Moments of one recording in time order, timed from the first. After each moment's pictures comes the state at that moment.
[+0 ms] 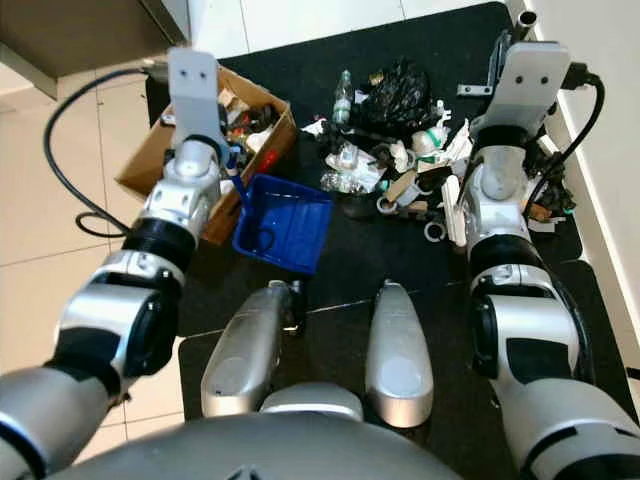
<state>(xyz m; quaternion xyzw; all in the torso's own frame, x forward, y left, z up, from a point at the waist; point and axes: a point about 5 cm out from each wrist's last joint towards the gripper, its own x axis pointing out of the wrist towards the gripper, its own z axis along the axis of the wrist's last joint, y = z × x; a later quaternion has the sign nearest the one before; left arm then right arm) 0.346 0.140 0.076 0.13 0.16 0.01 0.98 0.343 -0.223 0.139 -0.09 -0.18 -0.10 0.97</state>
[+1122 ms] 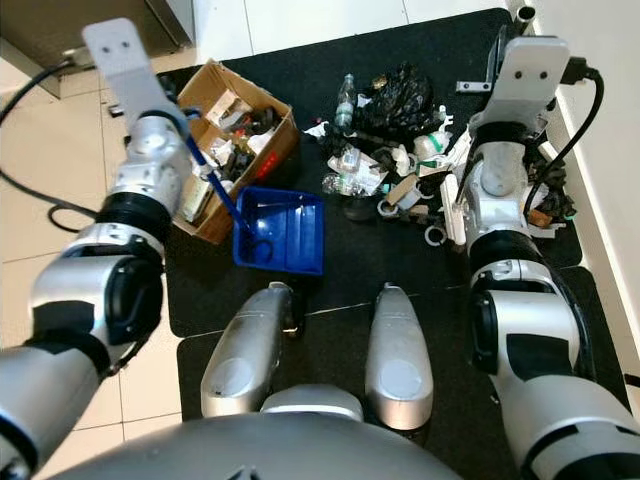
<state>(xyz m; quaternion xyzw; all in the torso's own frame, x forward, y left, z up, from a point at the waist) 0.374 0.161 0.107 -0.01 0.12 0.15 0.98 0.345 -0.221 0.138 -0.09 -0.17 -0.10 0.98</state>
